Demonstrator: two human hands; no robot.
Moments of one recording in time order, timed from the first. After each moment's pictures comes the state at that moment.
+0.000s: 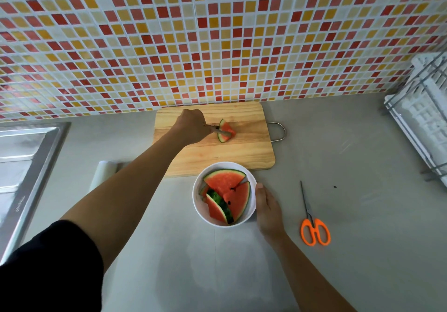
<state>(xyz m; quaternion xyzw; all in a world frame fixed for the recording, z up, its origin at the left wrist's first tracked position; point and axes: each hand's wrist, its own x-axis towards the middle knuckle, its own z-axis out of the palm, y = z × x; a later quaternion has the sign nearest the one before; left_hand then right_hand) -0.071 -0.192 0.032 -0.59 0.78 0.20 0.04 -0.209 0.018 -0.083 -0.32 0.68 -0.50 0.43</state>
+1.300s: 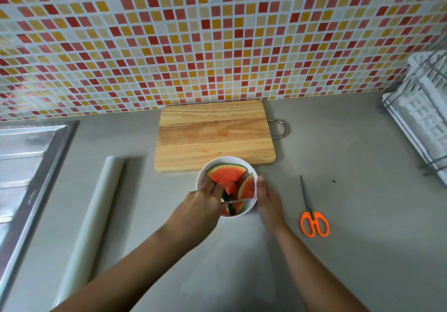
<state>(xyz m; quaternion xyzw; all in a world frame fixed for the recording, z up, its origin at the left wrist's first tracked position) -0.042 0.005 0.025 -0.45 0.89 0.10 -0.01 -0.212 0.021 -0.076 -0.35 0.69 -0.46 0.43</state>
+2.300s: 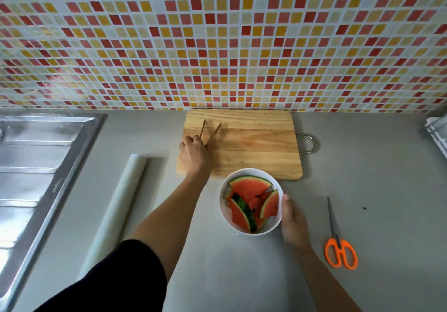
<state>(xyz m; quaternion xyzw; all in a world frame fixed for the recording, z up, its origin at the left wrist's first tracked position) -0.028 -0.149 -0.042 -0.78 0.58 0.14 -0.17 -0.212 0.018 -0.080 -0.33 0.74 -0.42 0.42</state>
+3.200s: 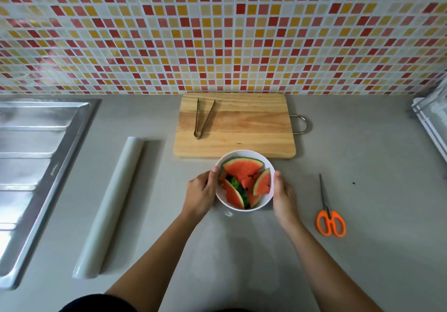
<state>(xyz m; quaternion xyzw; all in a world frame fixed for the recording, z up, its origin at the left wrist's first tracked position) -0.012 -0.018 -0.061 -0.64 0.58 0.41 -0.29 -0.201 0.018 -0.078 -0.31 0.72 -0.46 0.42</state>
